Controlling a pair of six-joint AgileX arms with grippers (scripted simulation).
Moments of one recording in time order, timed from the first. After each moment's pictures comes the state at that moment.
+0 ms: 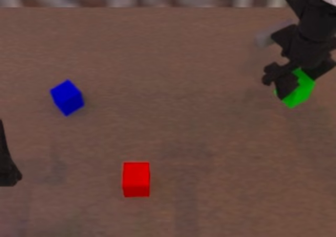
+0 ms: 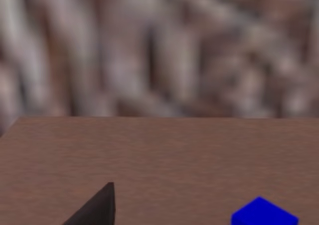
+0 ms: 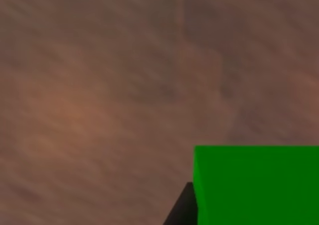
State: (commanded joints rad) left arm 0.00 0.00 0.00 0.00 0.00 0.00; right arm 0.24 2.20 1.82 -1.18 0.00 -0.30
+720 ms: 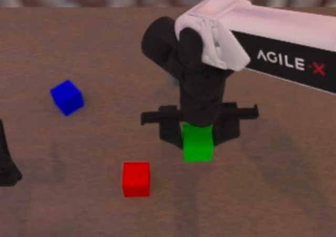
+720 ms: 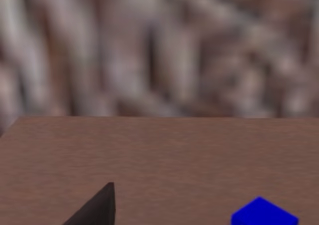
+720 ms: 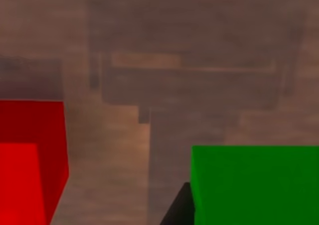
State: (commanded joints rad) left arm 0.00 0.00 0.00 0.00 0.00 0.00; right arm 0.76 2.12 1.74 -1.19 0.01 0.73
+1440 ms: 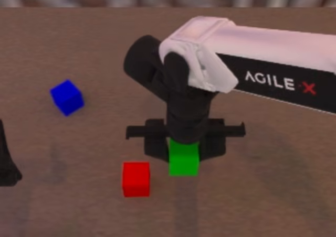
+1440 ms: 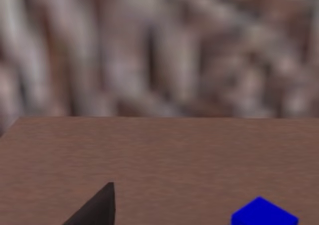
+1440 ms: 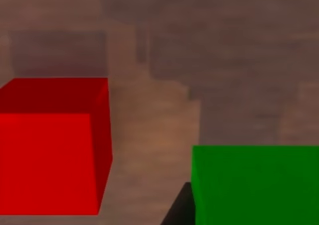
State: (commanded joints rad) left arm 0.00 0.00 0.00 0.00 0.00 0.00; right arm 0.84 2.12 1.69 -1.12 0.02 0.84
